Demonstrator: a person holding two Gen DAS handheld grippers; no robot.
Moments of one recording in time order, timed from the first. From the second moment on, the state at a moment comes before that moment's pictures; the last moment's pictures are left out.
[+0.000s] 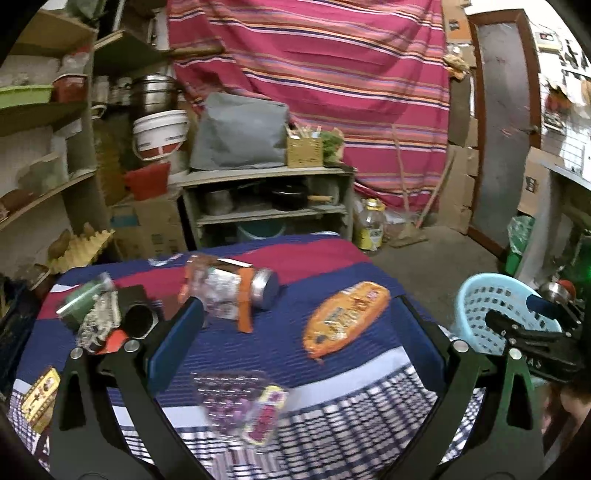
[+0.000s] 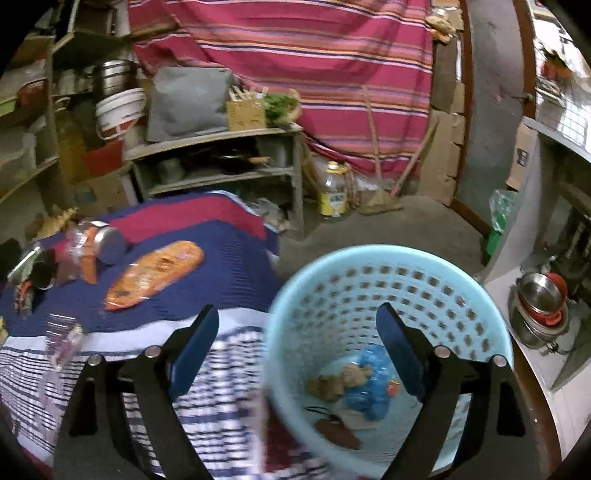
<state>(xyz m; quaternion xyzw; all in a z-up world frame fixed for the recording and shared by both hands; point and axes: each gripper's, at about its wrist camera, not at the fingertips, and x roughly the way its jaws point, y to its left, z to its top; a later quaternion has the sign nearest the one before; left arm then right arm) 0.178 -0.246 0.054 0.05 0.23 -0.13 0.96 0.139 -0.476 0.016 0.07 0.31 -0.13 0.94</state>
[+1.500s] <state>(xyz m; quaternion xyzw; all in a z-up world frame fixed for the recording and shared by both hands) 0.250 -0.013 0.016 -0.02 0.28 0.02 0.96 0.244 -0.261 0.008 0.00 0.30 0.00 0.95</state>
